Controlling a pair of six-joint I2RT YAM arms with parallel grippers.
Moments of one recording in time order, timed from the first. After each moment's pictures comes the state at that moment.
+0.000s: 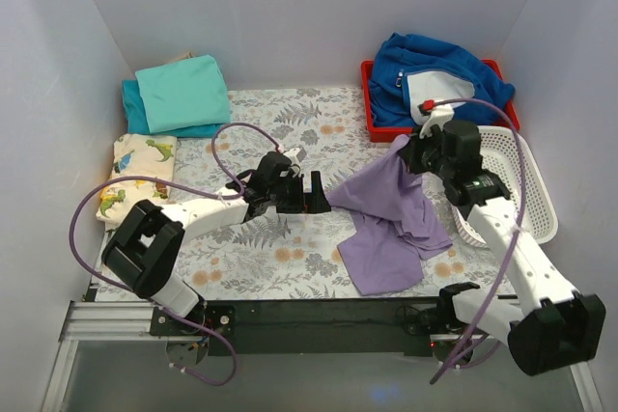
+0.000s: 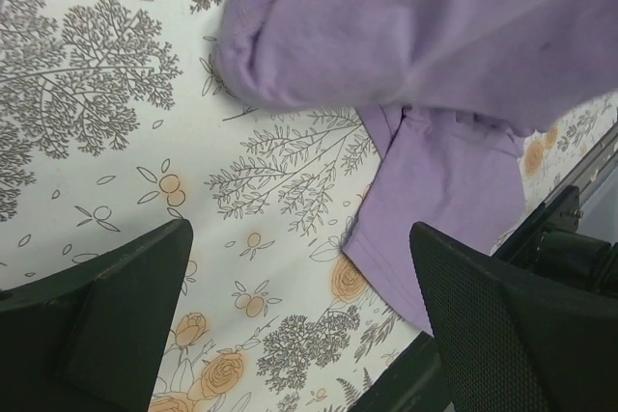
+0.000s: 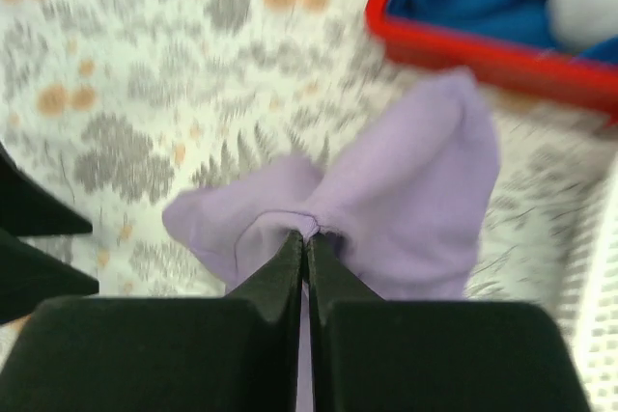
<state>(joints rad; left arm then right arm) -0.67 1.56 0.85 -0.01 0.29 -0.62 0.27 1.12 0.90 -0.30 -0.20 0.10</state>
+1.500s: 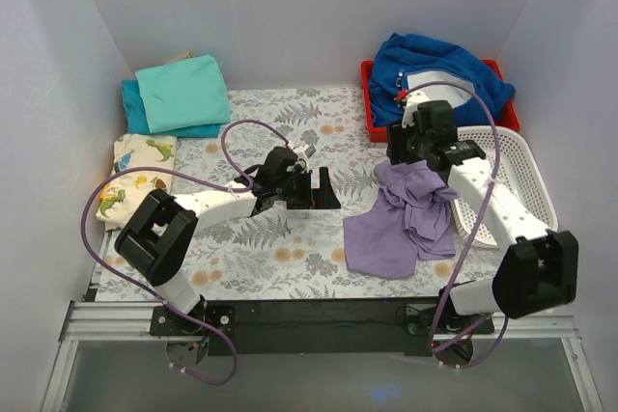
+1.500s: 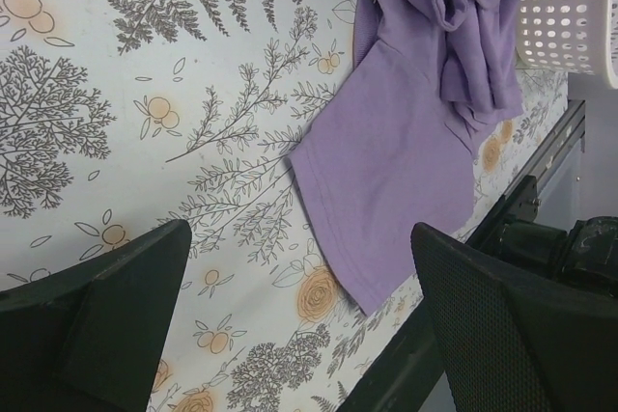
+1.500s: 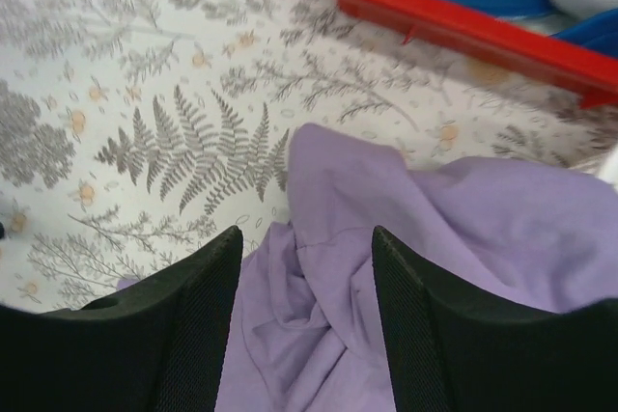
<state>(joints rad) -0.67 1.64 0.91 0.05 0.38 -0.64 0.30 1.33 1.12 -0.43 -0.05 -0.01</state>
